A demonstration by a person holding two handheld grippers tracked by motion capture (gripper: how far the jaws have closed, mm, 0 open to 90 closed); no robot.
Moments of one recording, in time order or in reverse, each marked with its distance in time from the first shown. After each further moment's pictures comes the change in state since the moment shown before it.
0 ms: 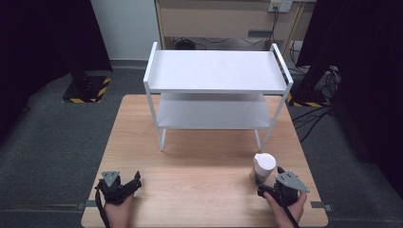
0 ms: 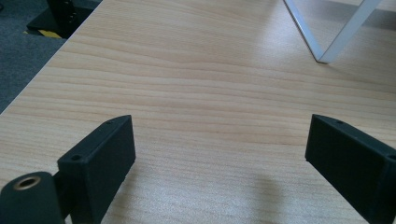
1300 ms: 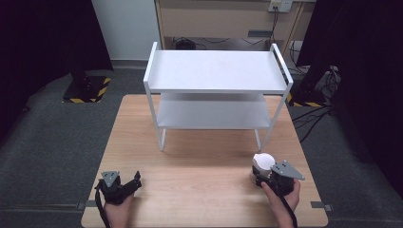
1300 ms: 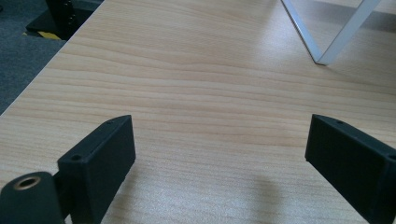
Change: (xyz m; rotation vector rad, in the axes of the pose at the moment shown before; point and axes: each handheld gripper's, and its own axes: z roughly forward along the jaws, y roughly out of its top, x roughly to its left) left arm 0.001 -0.001 0.000 -0.007 -0.004 -0.002; right arm -0.011 0.020 0.017 0.016 0.066 -0.017
